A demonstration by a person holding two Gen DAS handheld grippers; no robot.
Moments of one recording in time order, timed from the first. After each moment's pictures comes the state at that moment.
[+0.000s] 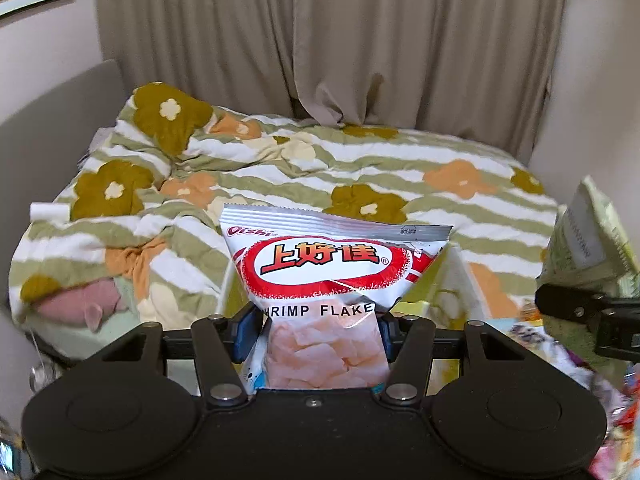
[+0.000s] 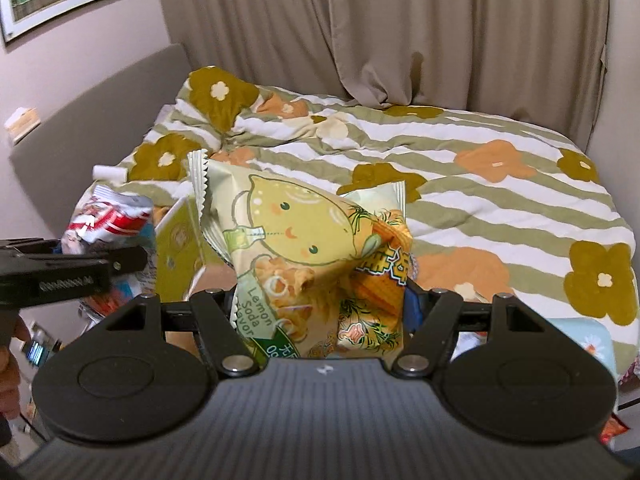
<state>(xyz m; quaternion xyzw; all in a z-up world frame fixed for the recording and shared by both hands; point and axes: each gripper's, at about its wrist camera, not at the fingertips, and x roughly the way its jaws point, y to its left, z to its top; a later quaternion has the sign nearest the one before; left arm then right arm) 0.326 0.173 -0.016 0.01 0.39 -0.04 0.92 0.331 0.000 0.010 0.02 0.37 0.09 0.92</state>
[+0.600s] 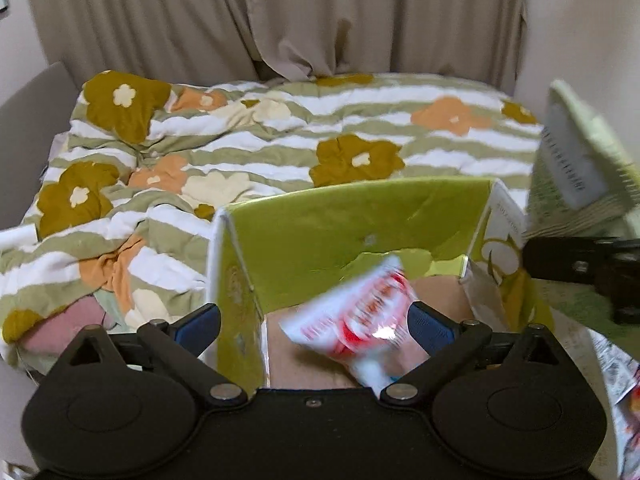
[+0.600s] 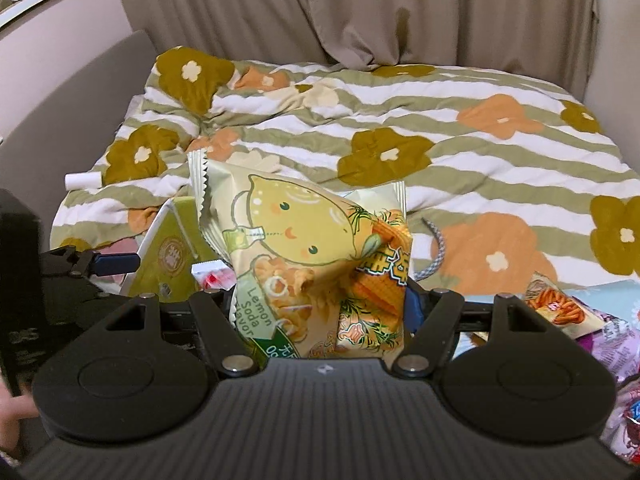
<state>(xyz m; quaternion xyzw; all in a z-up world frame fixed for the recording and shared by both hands) 0.367 0.193 -0.072 0.06 0.43 -0.08 0.90 0.386 0.051 -0.033 0.06 0.42 0.07 0.90</state>
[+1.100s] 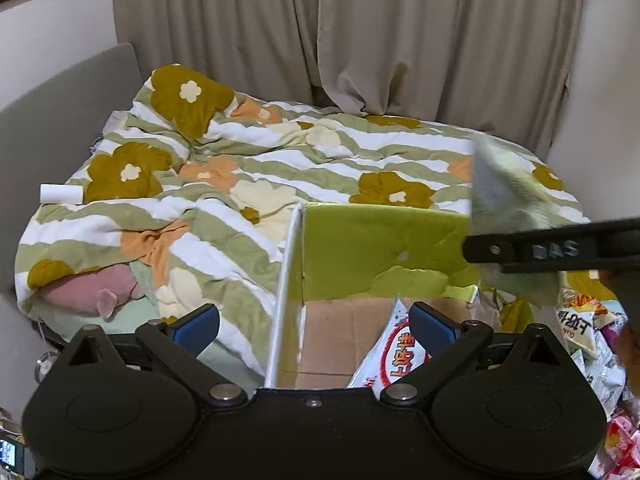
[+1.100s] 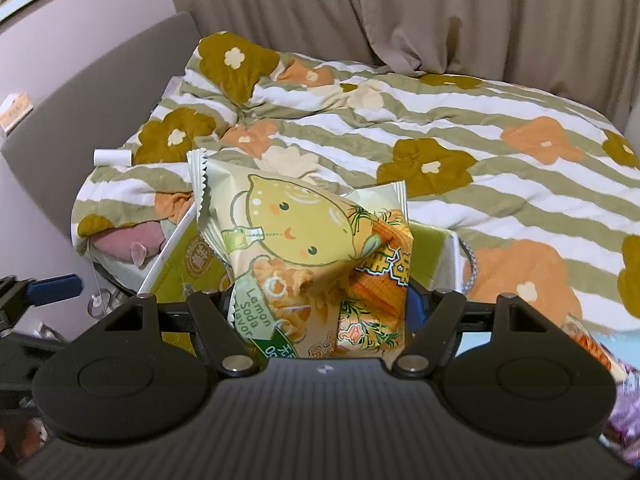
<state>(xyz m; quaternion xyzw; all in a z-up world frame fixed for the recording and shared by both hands) 0.323 0.224 -0.038 0.00 0.40 -0.01 0.92 0.414 0.080 -0.039 0.01 0.42 0.13 0.90</state>
